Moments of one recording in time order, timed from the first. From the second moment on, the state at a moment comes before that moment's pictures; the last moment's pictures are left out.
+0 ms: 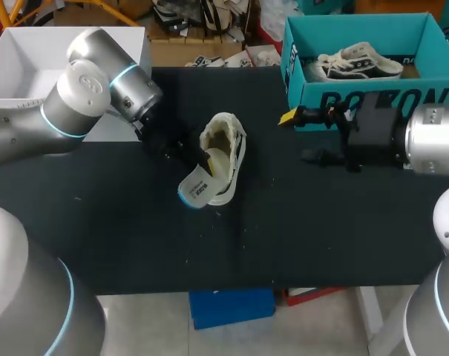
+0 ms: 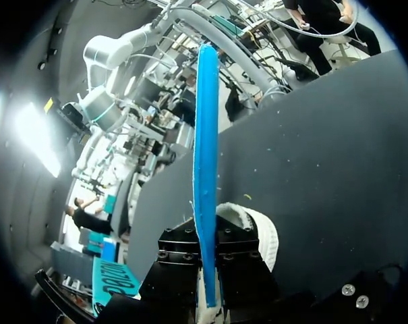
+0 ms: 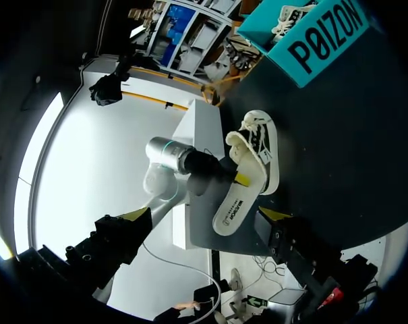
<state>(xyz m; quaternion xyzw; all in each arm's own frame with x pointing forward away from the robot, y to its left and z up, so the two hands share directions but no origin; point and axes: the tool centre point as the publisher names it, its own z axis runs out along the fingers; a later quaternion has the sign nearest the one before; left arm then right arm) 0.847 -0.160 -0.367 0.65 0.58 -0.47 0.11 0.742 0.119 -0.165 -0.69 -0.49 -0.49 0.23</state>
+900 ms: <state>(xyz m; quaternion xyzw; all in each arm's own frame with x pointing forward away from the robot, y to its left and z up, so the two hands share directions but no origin) 0.860 -0.169 -0.359 0.66 0.58 -0.46 0.13 0.742 0.119 -0.166 -0.68 -0.49 -0.49 0.23</state>
